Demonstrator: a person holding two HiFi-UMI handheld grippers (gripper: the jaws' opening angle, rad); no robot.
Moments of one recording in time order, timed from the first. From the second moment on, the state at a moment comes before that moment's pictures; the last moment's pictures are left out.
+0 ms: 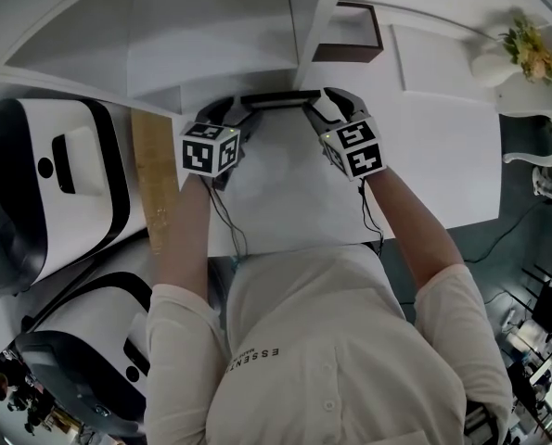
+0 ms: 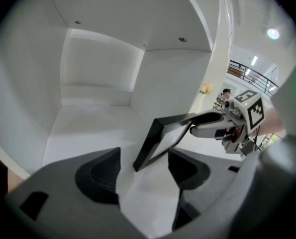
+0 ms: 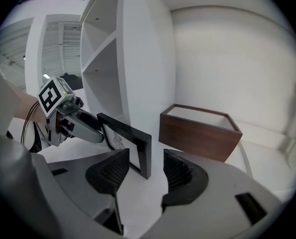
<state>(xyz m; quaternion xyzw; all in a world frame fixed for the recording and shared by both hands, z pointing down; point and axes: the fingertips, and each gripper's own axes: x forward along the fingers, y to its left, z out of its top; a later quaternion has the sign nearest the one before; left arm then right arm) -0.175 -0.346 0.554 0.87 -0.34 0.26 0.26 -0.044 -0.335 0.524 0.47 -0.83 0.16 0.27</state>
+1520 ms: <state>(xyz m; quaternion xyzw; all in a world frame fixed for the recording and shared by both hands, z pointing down) -0.192 -0.229 0.342 0.91 -0.39 0.10 0.06 -0.028 -0.228 0.351 0.50 -0.86 0.04 0.10</state>
